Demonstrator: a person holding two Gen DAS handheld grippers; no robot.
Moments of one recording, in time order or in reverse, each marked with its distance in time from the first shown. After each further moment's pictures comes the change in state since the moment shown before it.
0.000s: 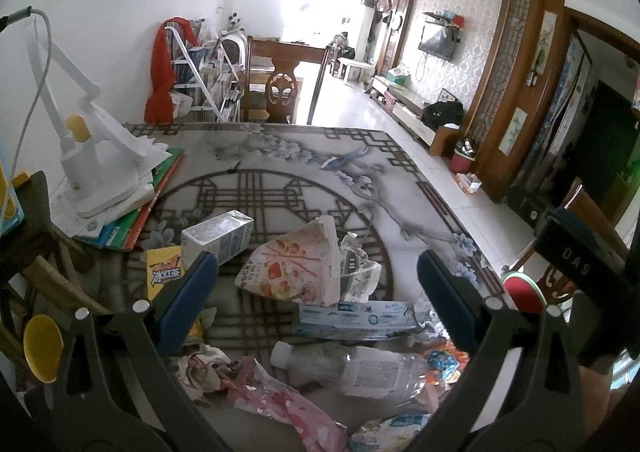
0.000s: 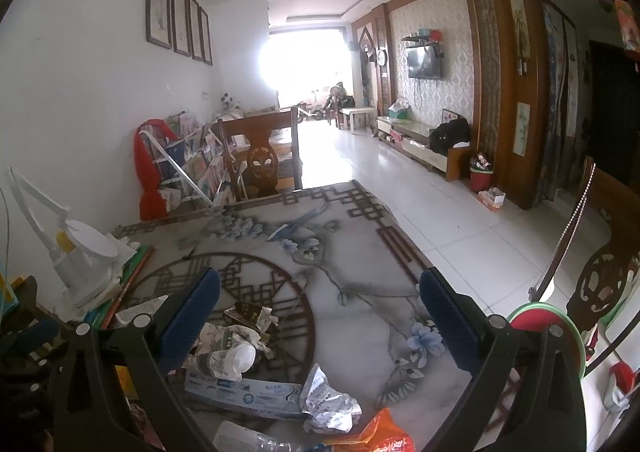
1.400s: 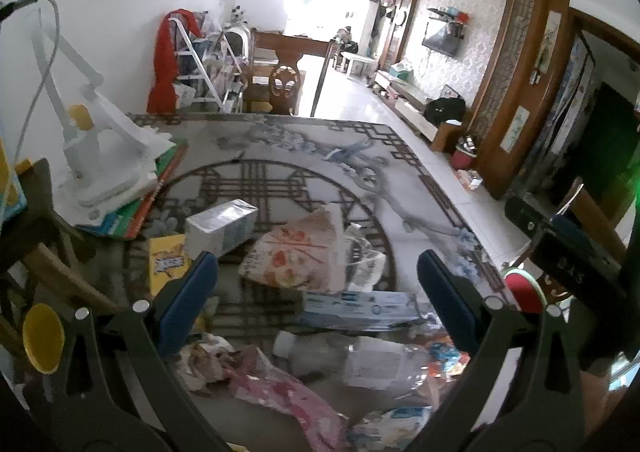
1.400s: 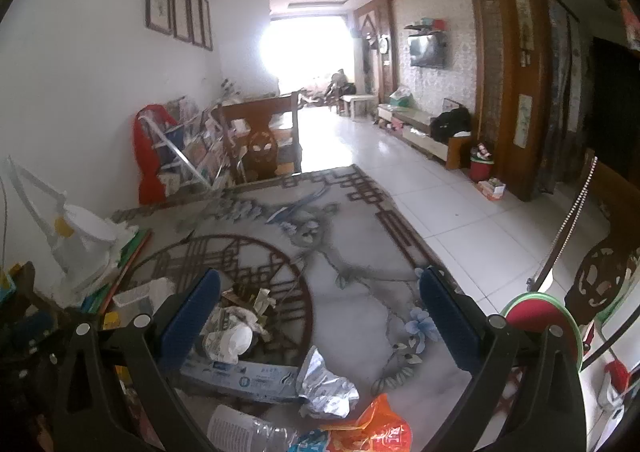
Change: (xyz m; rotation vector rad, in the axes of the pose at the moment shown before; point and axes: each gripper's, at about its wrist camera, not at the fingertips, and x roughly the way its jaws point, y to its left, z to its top) left arm 0.002 -0.002 -0.005 -0.008 0.021 0.017; right arm 0.001 -0.005 -0.007 -0.008 0.063 0.014
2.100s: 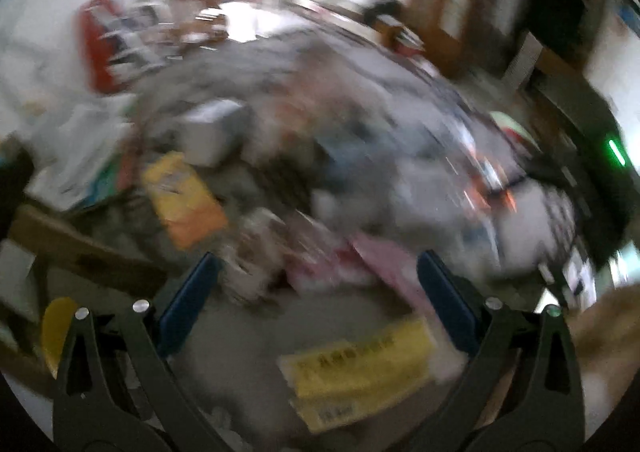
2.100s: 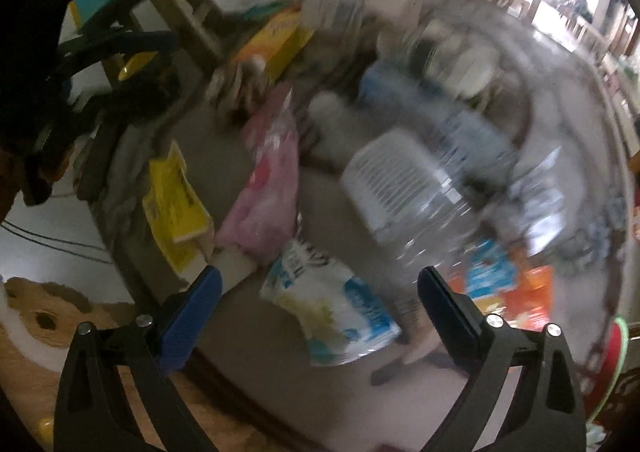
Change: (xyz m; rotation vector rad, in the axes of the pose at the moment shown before) left arm -0.002 0.050 -0.092 0.401 0.303 -0.188; right arm 0.018 0.062 -0.160 -0.588 0.693 0.556
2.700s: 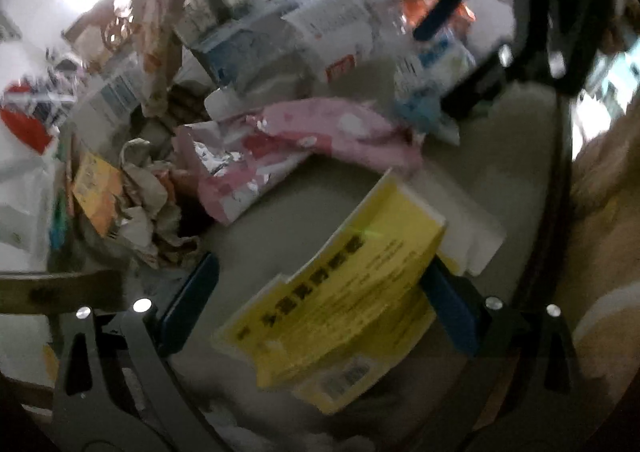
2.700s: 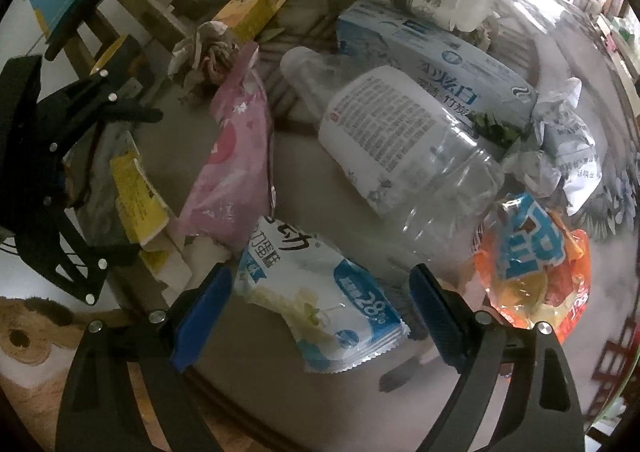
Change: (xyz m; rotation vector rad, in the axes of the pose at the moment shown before) left arm 0.056 -0.049 -0.054 0.357 0.220 0.017; right arm 0.025 -0.020 -0.004 0.099 0.072 0.016
